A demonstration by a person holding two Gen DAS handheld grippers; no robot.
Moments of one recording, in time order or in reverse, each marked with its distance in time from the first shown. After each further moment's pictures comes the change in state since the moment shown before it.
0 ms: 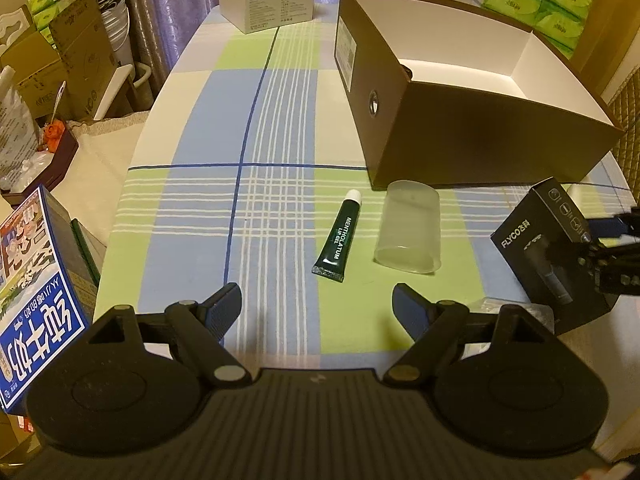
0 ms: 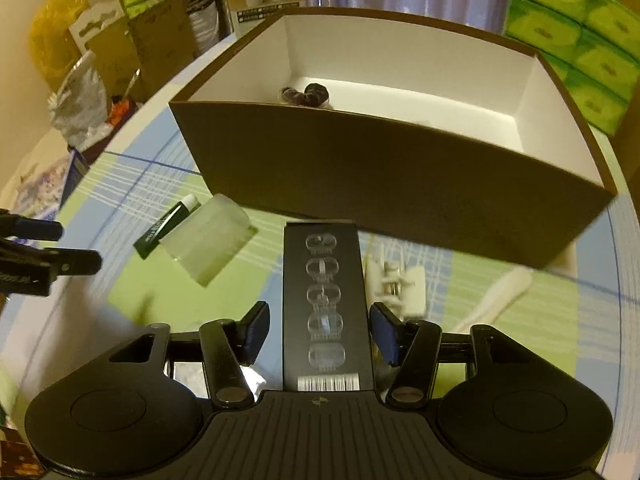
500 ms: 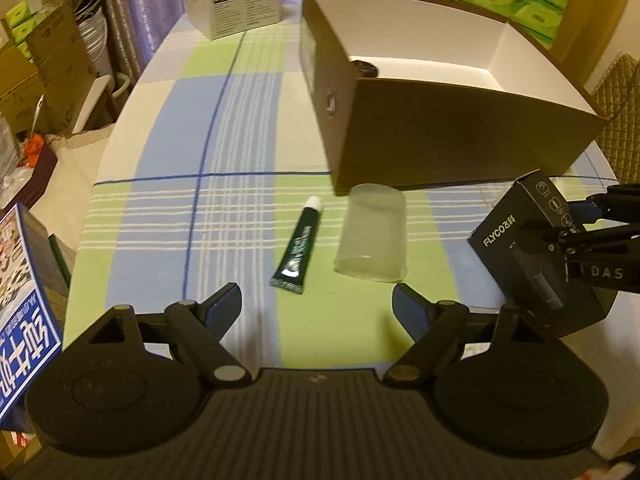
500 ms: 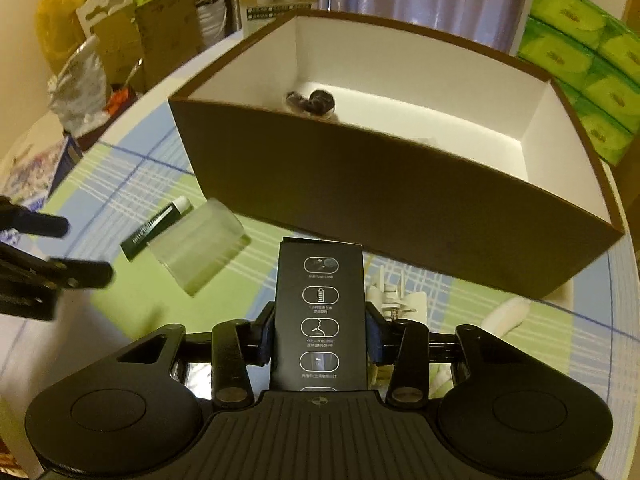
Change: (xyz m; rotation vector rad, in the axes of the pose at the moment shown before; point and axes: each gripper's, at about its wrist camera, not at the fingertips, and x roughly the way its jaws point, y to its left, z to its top) left arm 0.010 -0.027 0.005 0.048 -0.011 -0.045; right arm 0.006 0.002 0.004 -0.055 -0.027 -0.025
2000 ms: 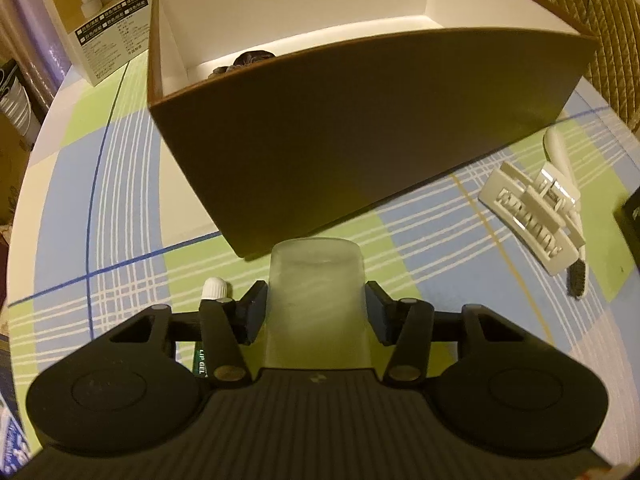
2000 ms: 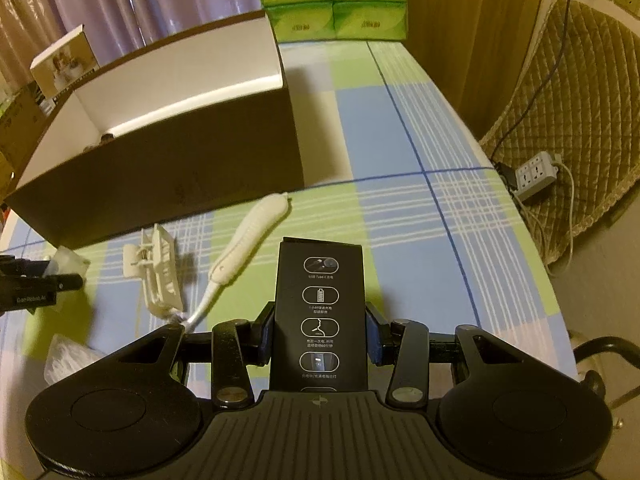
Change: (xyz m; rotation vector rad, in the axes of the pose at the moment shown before) left arm 0.091 -0.055 0.037 0.269 0.026 -0.048; right arm -0.081 -0.141 -0.082 0.479 0.016 -0.197
